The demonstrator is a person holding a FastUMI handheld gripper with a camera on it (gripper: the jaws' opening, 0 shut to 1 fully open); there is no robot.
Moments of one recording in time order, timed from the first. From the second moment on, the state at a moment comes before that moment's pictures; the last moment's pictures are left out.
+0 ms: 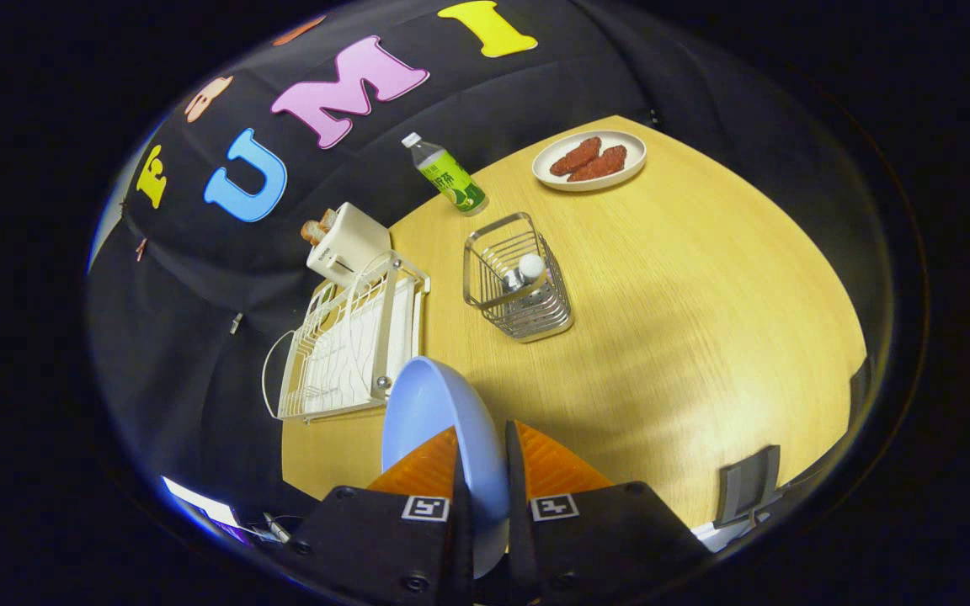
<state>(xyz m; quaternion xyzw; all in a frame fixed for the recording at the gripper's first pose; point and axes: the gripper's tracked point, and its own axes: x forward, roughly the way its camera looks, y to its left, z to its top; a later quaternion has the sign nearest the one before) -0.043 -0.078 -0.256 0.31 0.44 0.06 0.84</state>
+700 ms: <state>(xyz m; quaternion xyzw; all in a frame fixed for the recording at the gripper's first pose) -0.022 -0.105 -0.303 0.20 0.41 0.16 0.87</state>
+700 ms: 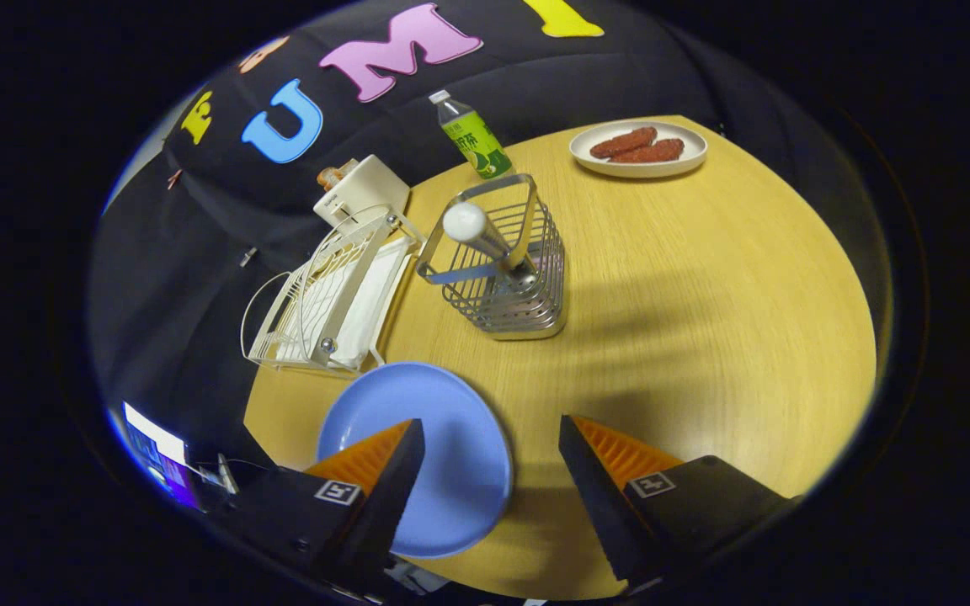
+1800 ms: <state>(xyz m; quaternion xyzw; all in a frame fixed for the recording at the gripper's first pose) 0.089 -0.111 -0.237 0.02 0.13 0.21 0.97</state>
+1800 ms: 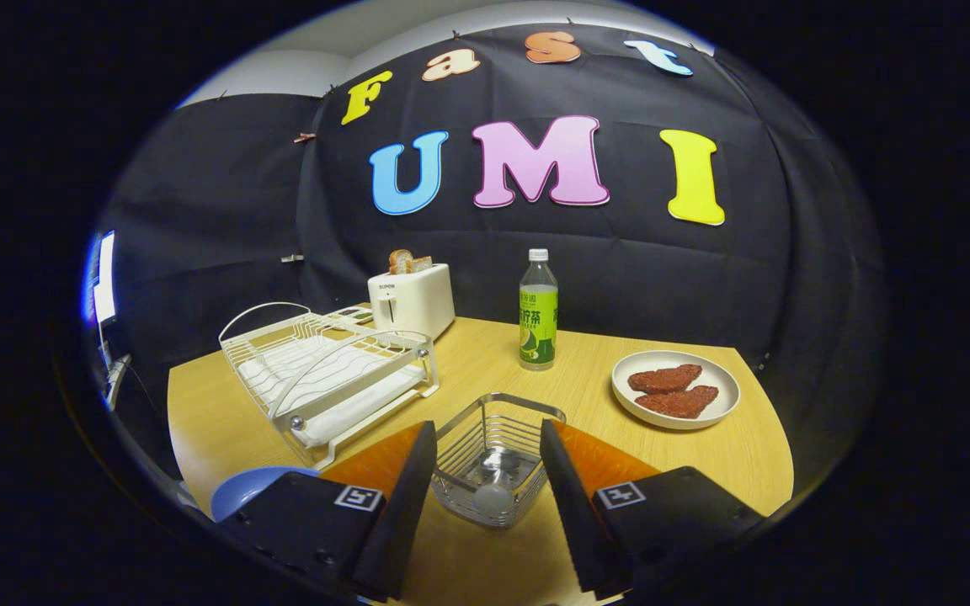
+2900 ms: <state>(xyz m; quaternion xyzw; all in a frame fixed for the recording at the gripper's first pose) 0.086 -0.119 -0.198 -0.01 0.17 0.20 0.97</state>
